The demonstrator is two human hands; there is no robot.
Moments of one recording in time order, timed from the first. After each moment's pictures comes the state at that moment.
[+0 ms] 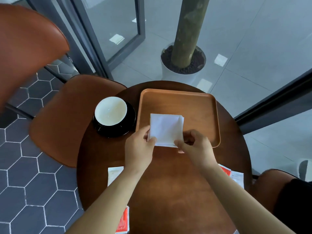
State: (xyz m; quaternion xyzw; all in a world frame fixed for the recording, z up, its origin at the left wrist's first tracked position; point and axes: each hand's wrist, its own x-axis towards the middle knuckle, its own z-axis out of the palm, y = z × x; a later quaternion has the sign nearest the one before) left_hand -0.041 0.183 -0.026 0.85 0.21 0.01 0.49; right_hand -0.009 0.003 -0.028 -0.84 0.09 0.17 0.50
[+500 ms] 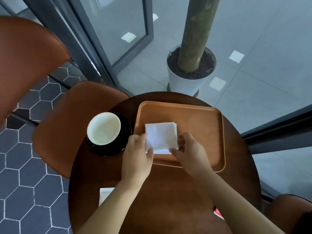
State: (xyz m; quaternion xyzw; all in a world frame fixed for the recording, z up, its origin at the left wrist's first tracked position) left_hand 0.005 0.177 -0.050 0.95 0.17 0.00 0.25; right_hand 0.059 0.008 -0.059 -0.91 -0.02 0.18 0.36
